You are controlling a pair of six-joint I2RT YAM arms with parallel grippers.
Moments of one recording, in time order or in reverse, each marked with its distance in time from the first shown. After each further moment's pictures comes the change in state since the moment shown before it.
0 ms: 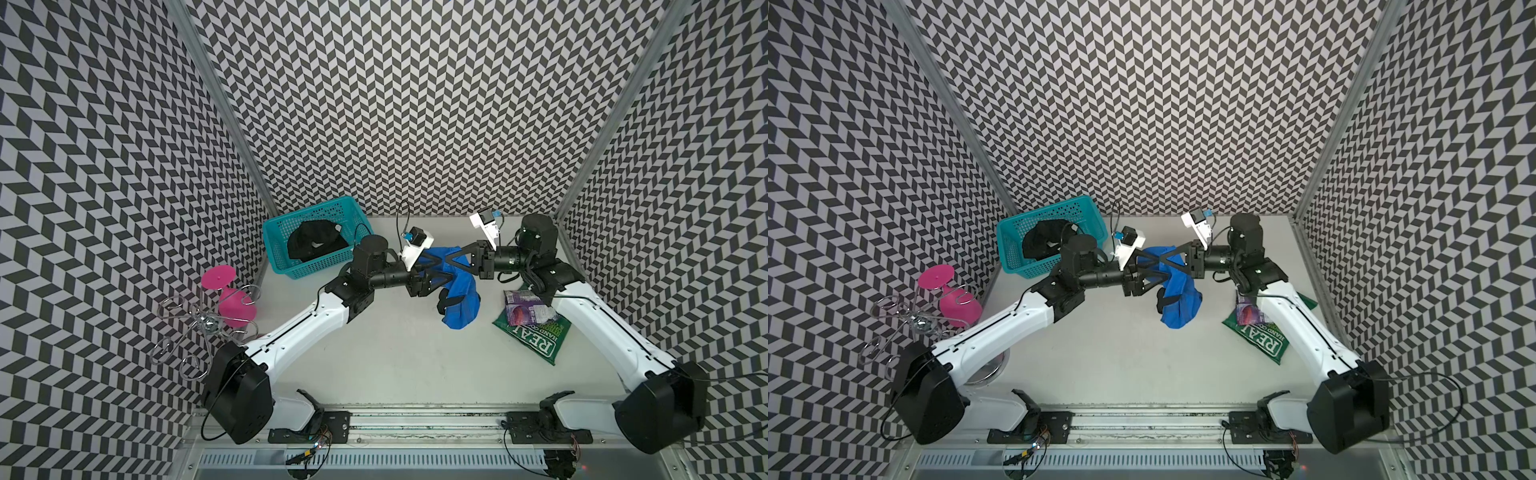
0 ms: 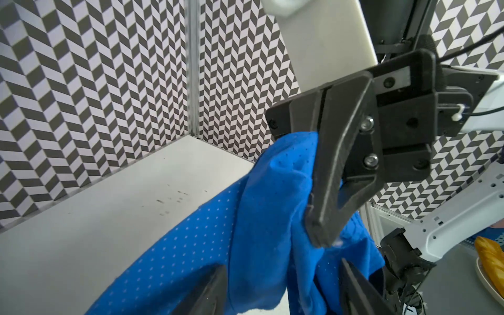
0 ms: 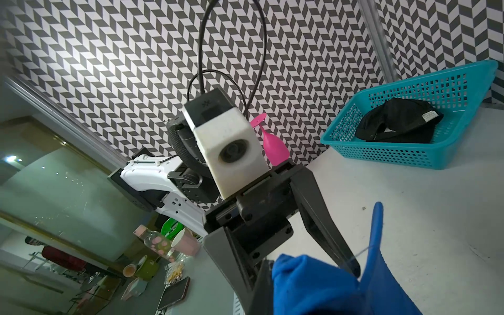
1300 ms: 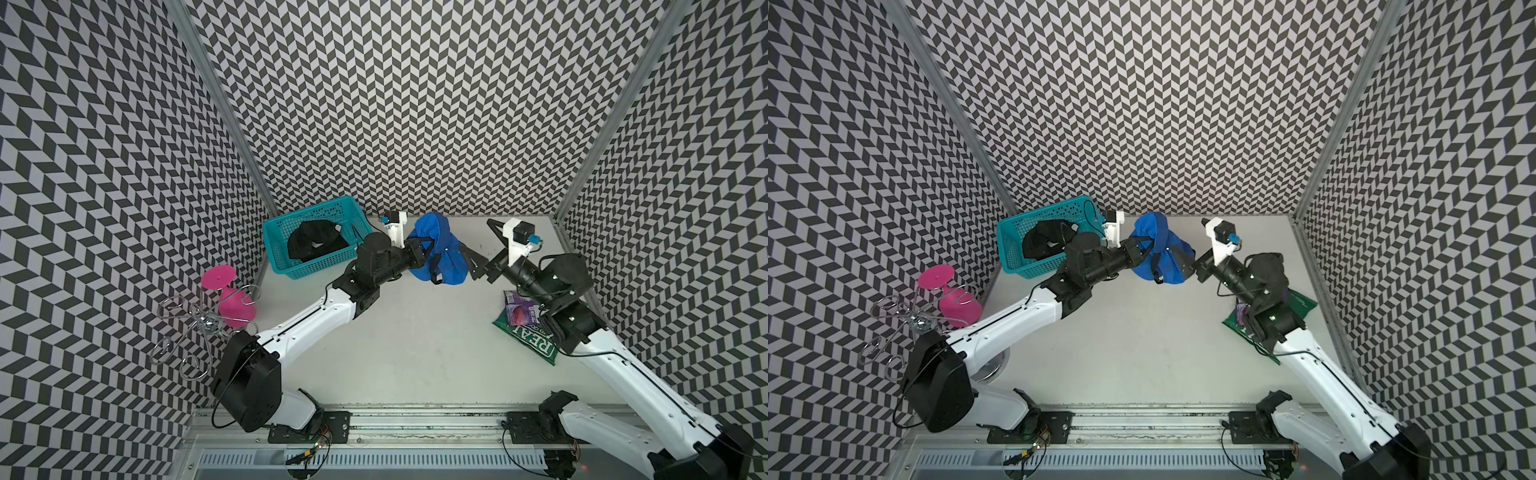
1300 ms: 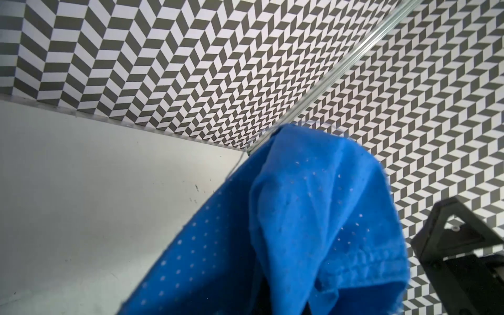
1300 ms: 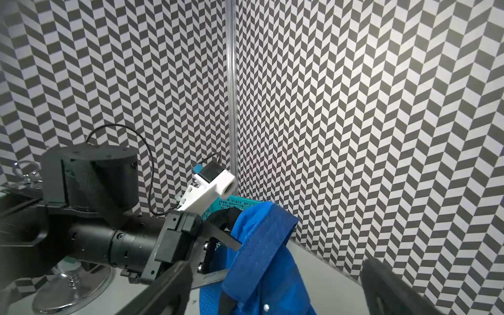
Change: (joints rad) left arm 0.002 0.052 0.005 0.145 -0.439 -0.715; right arm 0.215 -0.325 -0.284 0.348 0.944 -0.466
